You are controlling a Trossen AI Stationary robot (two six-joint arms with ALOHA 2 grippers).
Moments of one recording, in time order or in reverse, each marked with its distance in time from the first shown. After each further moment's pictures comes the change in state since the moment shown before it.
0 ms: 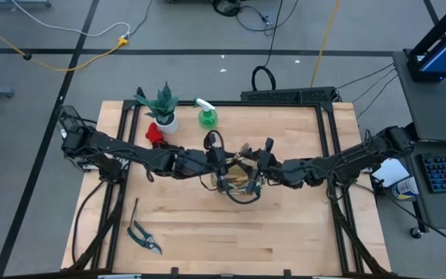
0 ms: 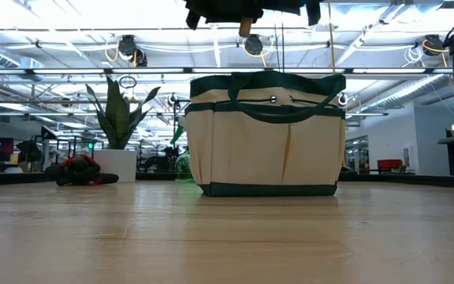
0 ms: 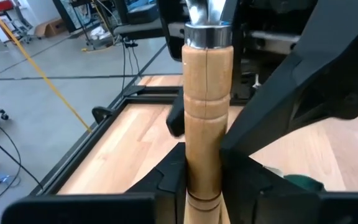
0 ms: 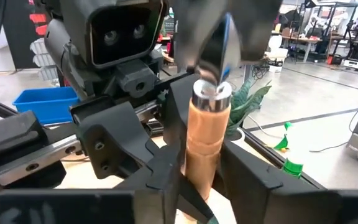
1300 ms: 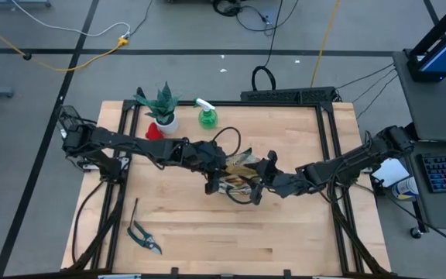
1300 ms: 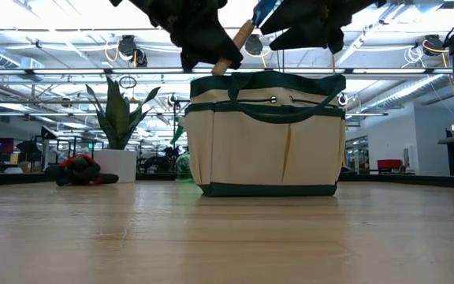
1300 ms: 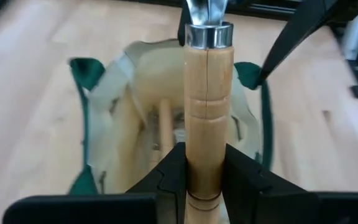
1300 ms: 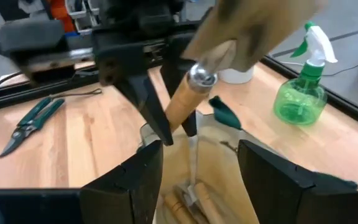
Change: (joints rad) left arm 0.114 0.000 0.000 -0.349 0.464 -0.176; right arm 0.071 0.000 0.000 -0.386 0.000 0.374
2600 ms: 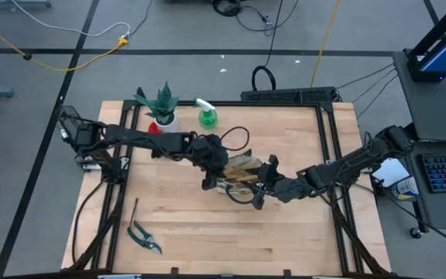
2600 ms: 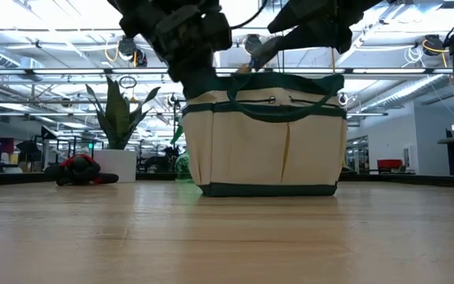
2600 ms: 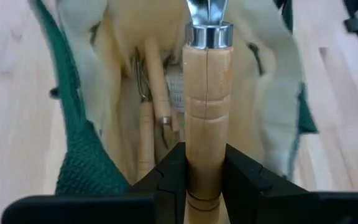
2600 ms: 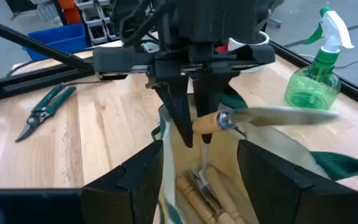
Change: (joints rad) left arm 0.118 0.104 0.002 -0.110 0.257 0.131; right arm 0.040 0.000 0.000 -0.044 -0.003 0.045
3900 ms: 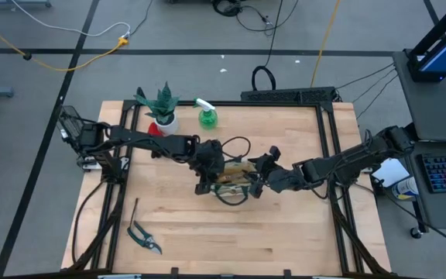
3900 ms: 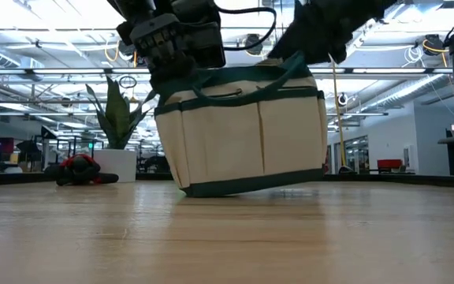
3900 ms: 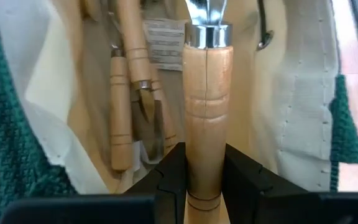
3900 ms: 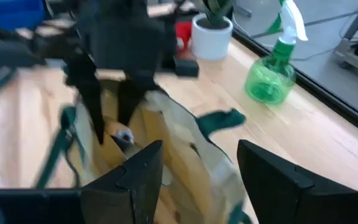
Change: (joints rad) left arm -0.010 0.039 -0.001 -0.140 0.108 0.035; right arm -0.102 0.000 0.000 -0.102 0.000 -0.039
